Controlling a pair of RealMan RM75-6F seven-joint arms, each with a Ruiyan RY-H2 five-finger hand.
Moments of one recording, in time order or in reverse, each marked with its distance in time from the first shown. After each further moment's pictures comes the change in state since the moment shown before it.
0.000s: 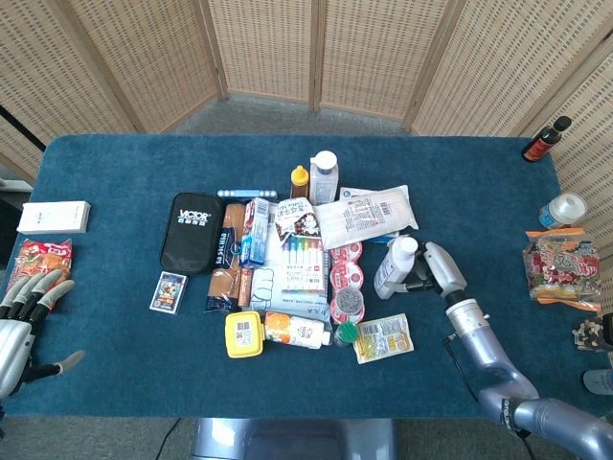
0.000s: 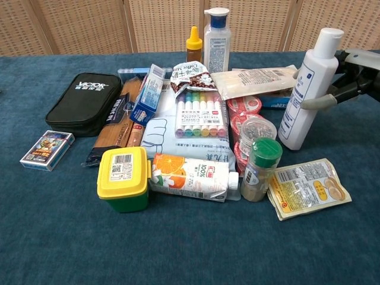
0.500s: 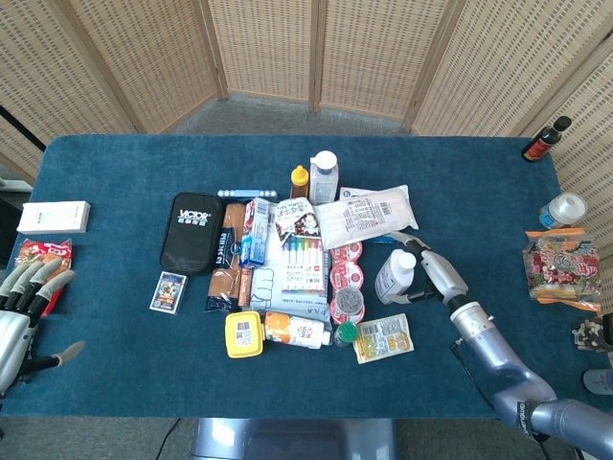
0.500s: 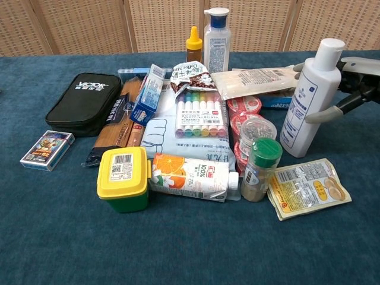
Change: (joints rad) left arm -0.016 0.037 -0.022 -0.038 0.024 0.022 0.035; right arm 0.018 0.096 -0.033 -0.083 -0.033 -0.100 -0.019
